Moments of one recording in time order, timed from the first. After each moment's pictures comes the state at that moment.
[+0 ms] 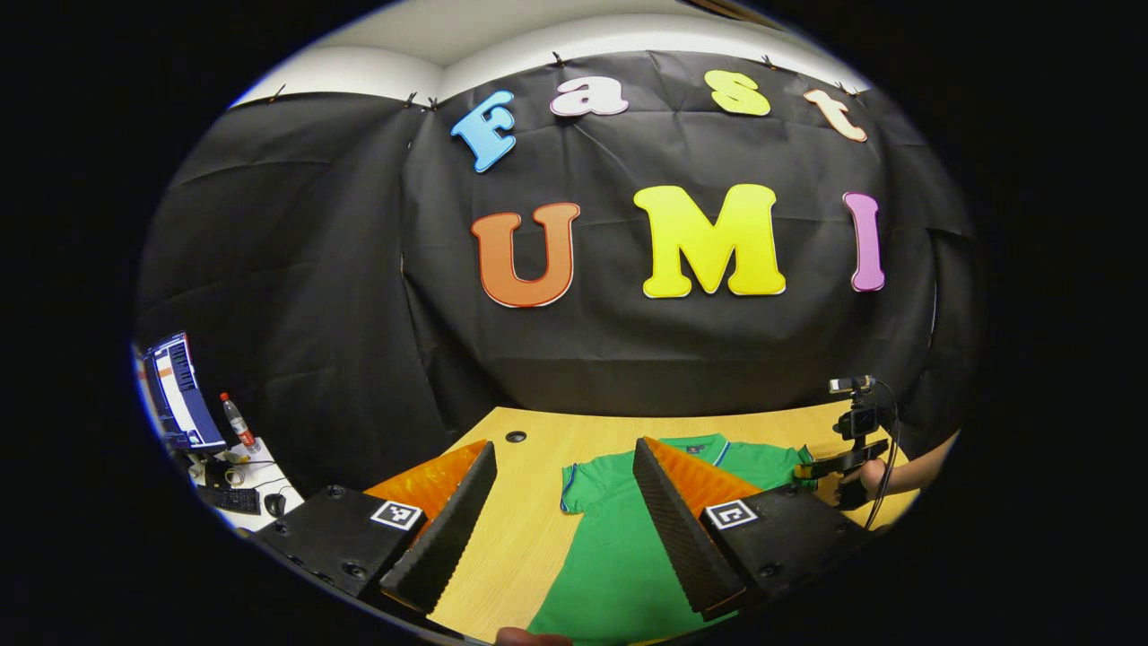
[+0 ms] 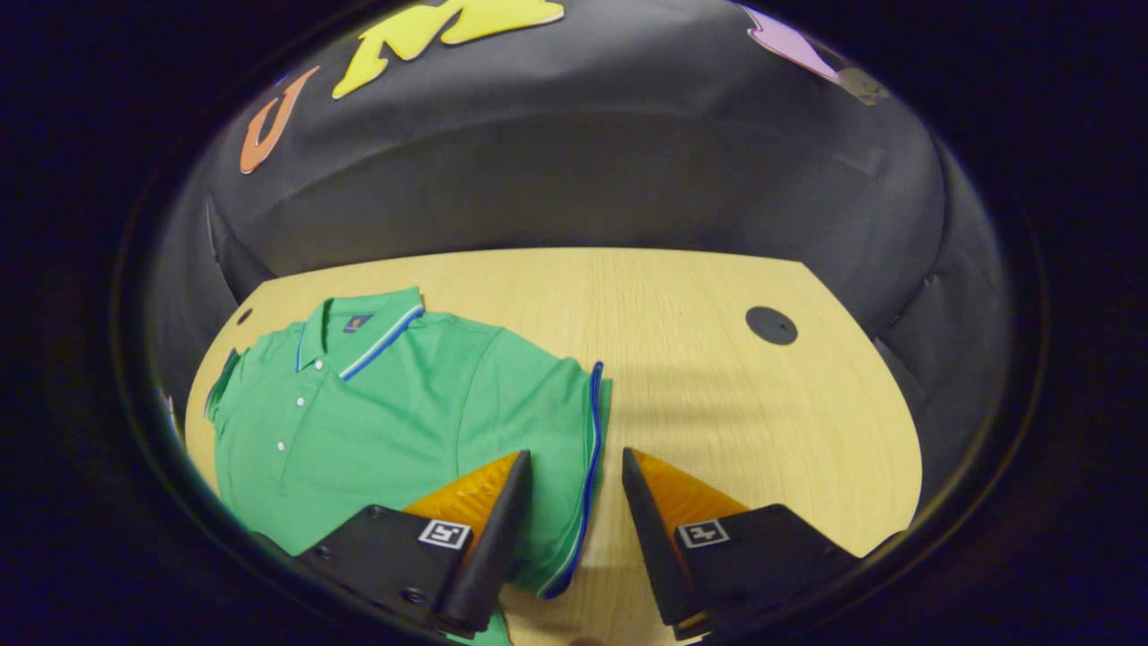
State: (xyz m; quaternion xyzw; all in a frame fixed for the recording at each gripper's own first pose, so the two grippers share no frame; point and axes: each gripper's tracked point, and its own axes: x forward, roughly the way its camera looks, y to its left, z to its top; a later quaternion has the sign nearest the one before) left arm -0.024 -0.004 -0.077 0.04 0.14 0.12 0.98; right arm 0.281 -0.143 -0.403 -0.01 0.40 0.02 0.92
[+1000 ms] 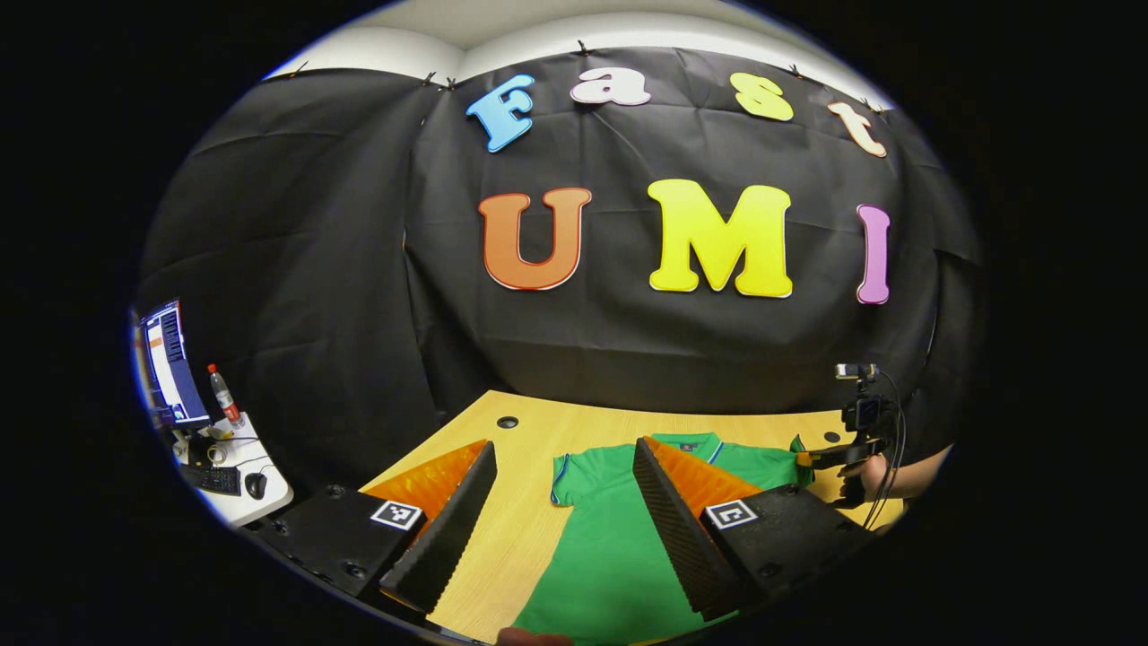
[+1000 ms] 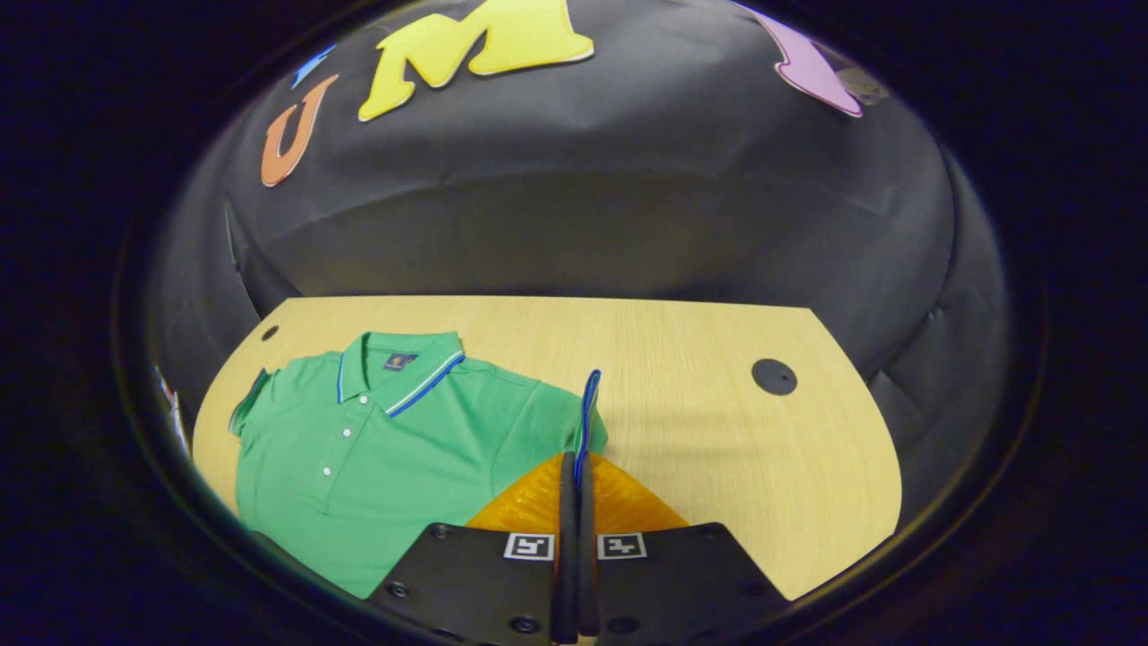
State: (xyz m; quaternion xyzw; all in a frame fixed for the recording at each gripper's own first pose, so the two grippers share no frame) left arm -0.018 0.012 -0.095 -0.01 0.15 0.12 0.98; right arm 0.280 -0.125 -0.346 0.01 0.37 0.04 0.93
